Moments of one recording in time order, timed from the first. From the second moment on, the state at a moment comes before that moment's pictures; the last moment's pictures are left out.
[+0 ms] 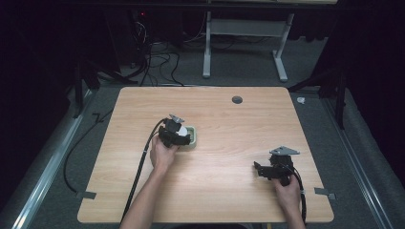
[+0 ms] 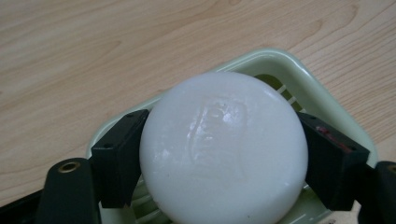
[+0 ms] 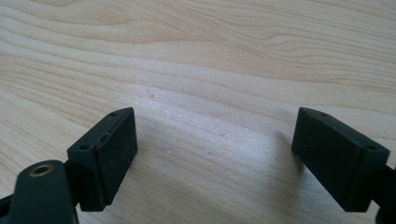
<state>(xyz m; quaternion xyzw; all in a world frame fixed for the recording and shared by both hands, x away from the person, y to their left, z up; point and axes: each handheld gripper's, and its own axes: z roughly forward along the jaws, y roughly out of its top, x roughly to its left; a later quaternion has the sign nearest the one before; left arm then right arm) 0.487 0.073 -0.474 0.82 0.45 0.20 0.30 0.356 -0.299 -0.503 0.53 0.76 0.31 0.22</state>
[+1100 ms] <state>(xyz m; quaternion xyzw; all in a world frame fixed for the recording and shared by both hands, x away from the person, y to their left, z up) 0.472 0.092 -0.444 0.80 0.45 0.18 0.35 0.356 -0.299 -0.503 0.53 0.76 0.31 0.22</state>
